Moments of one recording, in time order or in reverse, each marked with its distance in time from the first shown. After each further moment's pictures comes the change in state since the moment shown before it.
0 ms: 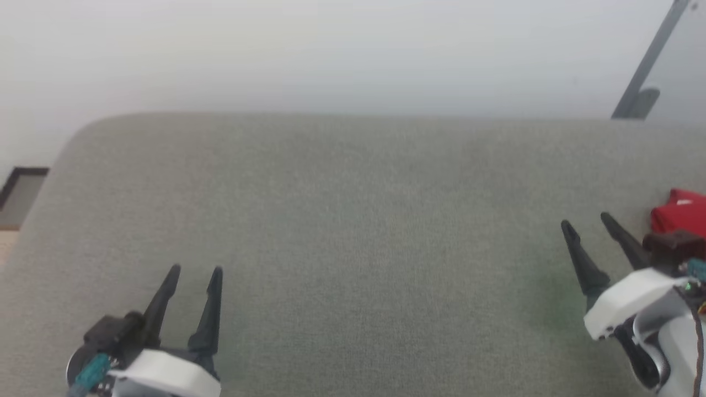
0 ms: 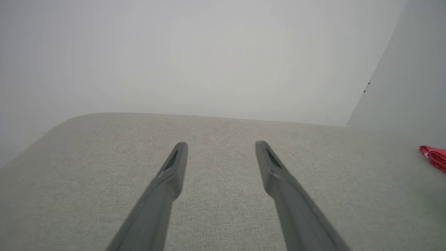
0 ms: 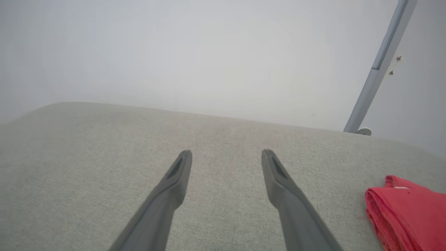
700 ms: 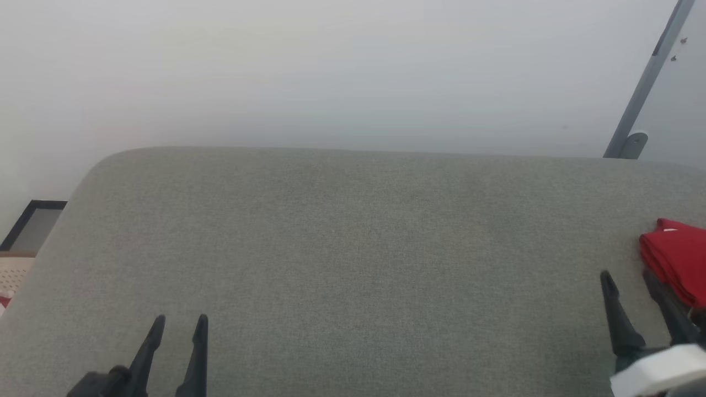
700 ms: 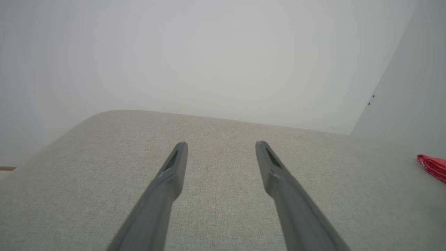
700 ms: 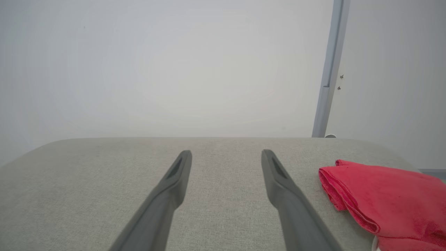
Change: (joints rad) left arm 0.187 -0.035 0.073 -0.102 0.019 0.000 0.000; right arm 0.347 0.099 -0.269 -0.316 -0.080 0.000 0.008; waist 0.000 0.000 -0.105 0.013
